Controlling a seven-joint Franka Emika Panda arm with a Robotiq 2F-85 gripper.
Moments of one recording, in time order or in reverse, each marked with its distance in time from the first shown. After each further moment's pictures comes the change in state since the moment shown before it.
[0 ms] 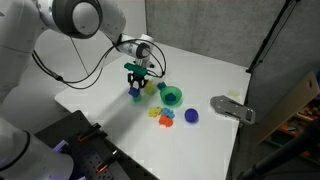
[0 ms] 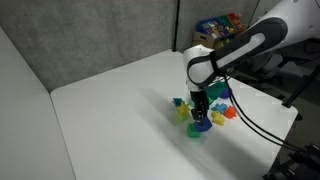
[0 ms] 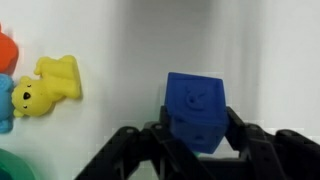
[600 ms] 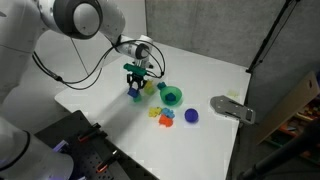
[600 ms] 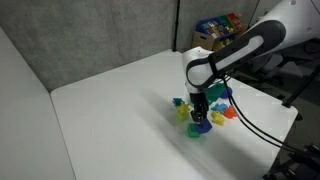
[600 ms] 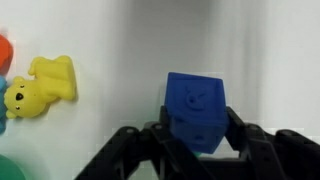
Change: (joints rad) arm 0.011 0.010 -0.001 0.001 -0.002 0.000 0.000
